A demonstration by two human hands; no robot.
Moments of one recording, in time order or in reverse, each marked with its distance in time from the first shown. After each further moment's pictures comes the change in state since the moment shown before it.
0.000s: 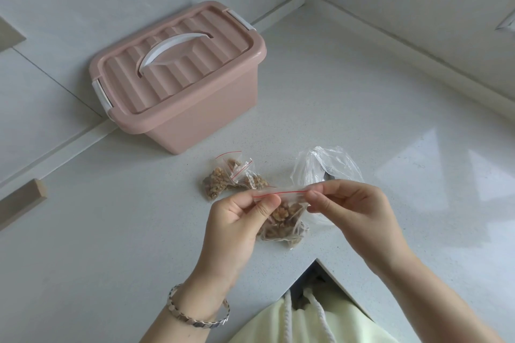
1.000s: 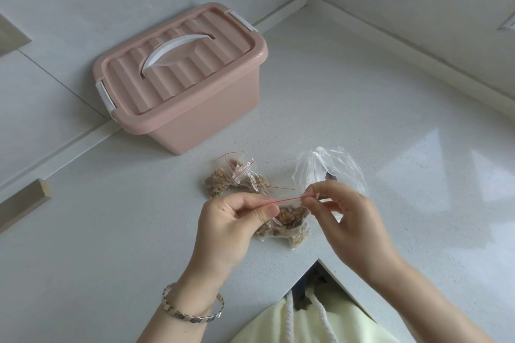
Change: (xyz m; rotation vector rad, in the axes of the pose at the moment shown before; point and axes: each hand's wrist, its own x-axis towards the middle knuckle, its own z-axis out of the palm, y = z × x) left_hand -0.001 0.009 -0.008 0.143 0.058 0.028; right_hand -0.001 0.019 0.003 -0.456 0.001 -0.317
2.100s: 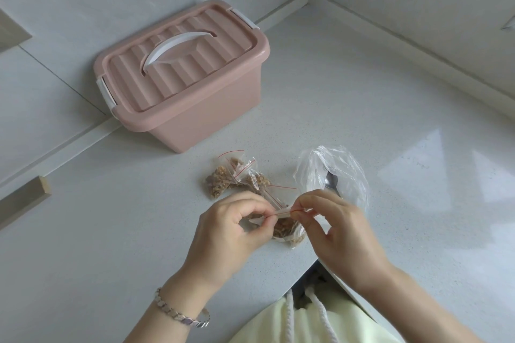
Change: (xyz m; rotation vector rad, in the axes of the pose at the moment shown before) left_hand 0.002 -0.016 -0.018 0.575 -0.139 0.446; right_hand -0.005 0.009 0.014 -0.160 -0.007 -0.201
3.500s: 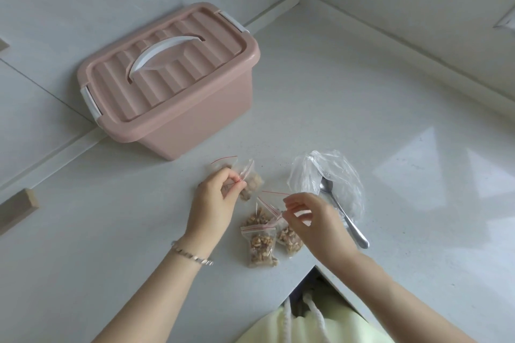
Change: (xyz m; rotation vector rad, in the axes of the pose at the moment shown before) left_hand 0.047 -0.064 0.017 0.106 0.119 -0.318; right_hand 0.011 0.049 0.028 0.107 -0.109 0.416
